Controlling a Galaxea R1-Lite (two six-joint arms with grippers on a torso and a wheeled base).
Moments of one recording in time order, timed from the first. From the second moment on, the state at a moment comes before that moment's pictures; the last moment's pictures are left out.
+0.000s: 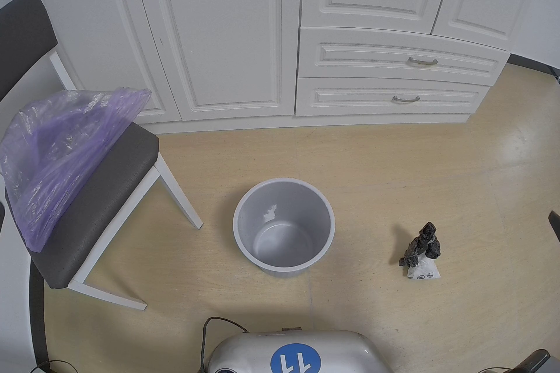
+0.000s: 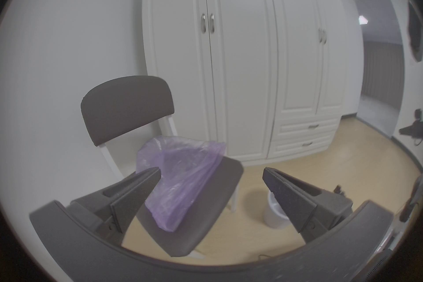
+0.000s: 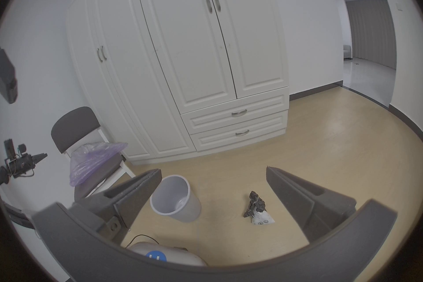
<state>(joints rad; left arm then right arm) 0.04 0.49 -0.52 -0.03 0.02 0.04 0.04 0.53 -0.39 -0.15 0.07 0.21</state>
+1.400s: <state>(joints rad) 0.68 1.28 -0.47 -0.29 -0.28 0.53 0.05 0.89 -0.43 -0.28 0.08 0.17</state>
